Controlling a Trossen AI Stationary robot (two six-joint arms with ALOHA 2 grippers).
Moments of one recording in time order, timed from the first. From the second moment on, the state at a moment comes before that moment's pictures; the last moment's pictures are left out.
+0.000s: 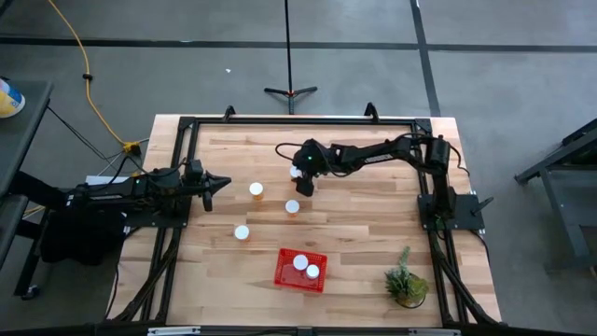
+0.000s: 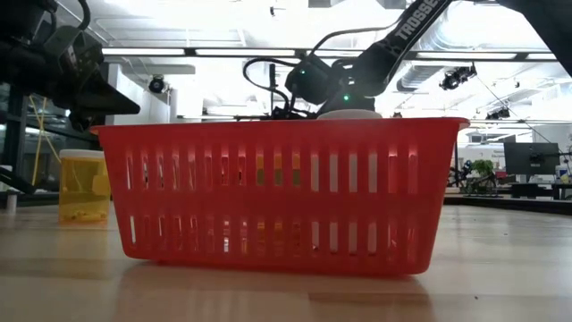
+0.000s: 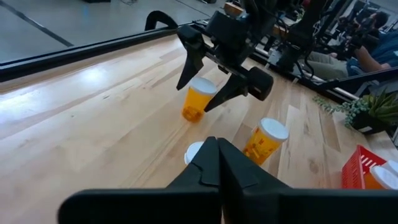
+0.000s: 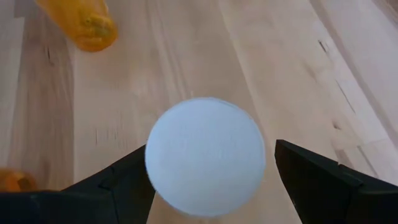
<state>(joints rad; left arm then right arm) 0.05 0.02 0.15 -0.41 -0.30 -0.42 -0.29 2.01 1.21 0.02 -0.06 -0.02</state>
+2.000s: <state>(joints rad) 0.05 0.02 0.15 -0.45 -0.30 -0.43 -0.29 2.01 1.21 0.03 -0.07 0.00</state>
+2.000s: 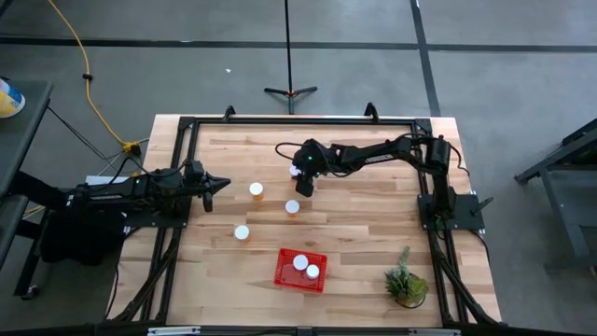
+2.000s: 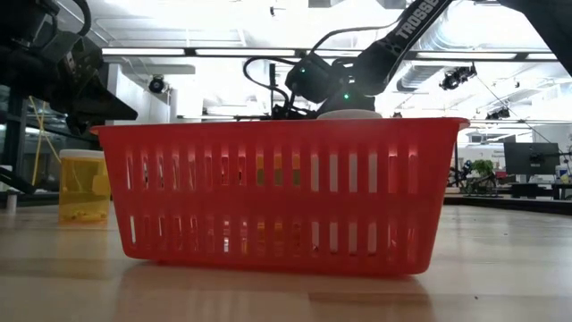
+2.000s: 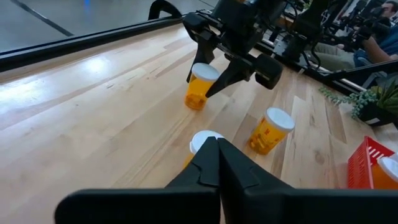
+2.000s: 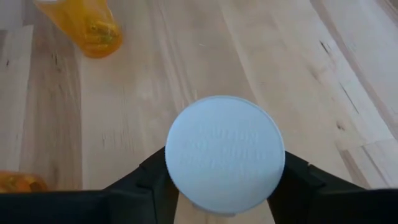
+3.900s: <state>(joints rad) 0.05 0.02 0.15 -0.47 -0.20 -0.43 0.13 1.92 1.62 -0.38 -0.02 0.17</state>
